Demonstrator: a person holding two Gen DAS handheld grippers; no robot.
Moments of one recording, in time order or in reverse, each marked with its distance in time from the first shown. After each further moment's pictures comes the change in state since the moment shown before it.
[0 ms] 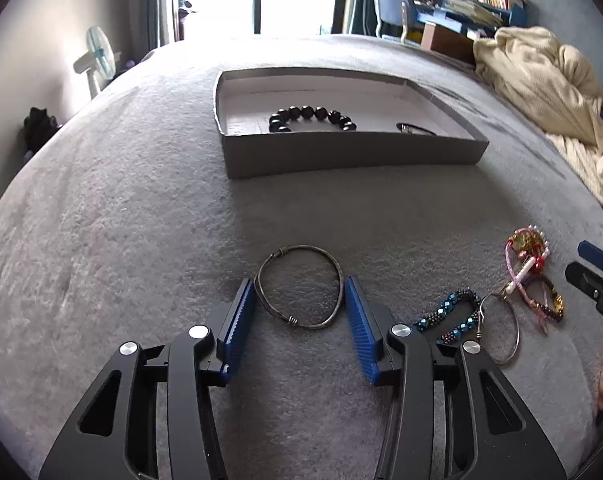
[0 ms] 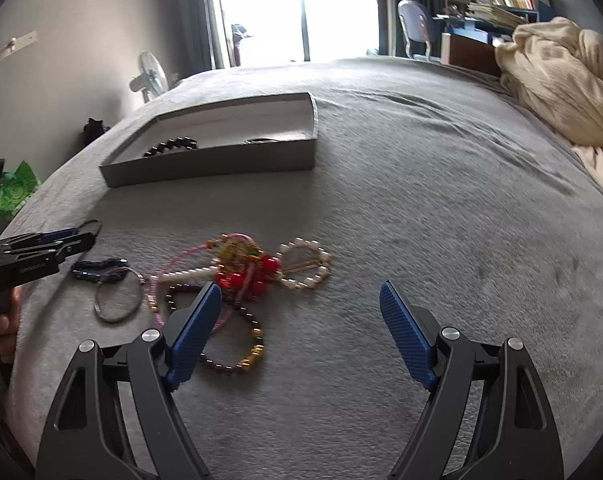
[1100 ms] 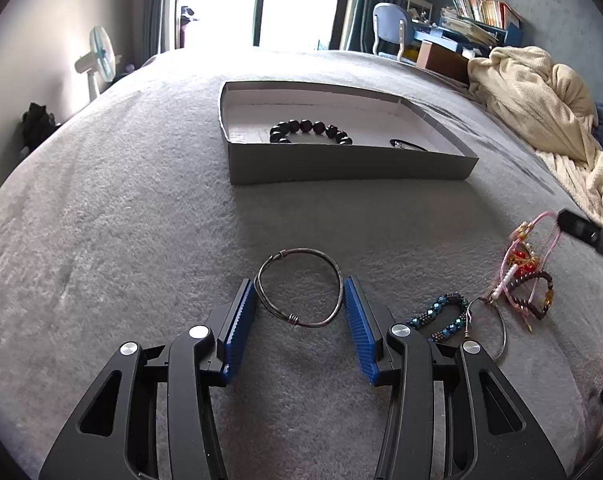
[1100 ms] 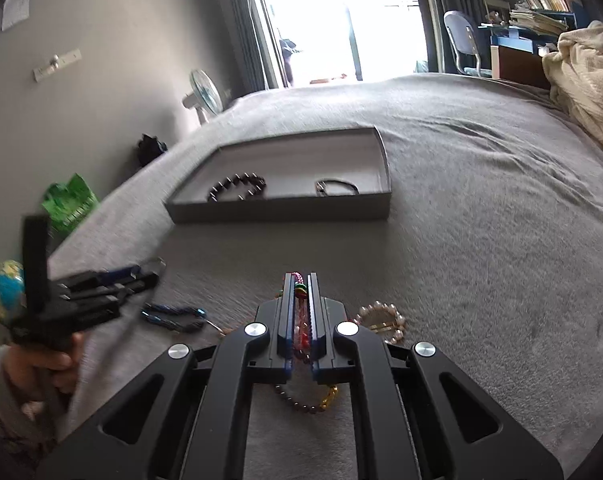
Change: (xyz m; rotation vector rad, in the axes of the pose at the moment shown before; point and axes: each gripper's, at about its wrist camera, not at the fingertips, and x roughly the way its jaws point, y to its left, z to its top) left arm -0.009 0.005 -0.005 -0.028 -0.055 -0.042; right arm -0.012 0.013 0.045 0.012 -0.048 0.225
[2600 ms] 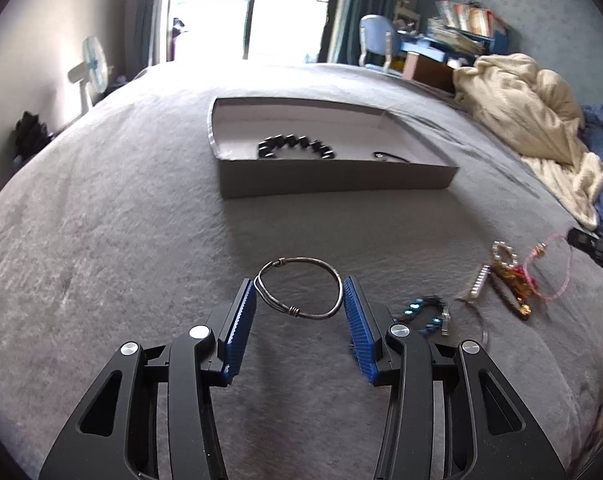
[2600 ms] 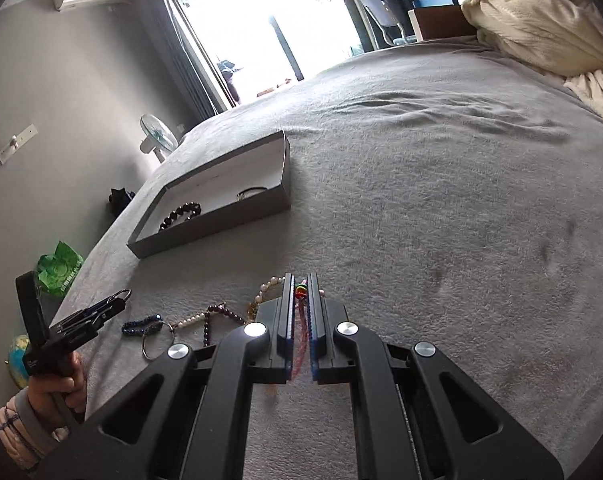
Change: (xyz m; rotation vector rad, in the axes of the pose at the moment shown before) left arm -0.015 -0.005 -0.003 0.025 -0.051 -0.050; right arm -0.051 -0.083 -0.025 0.245 -0.045 -0.076
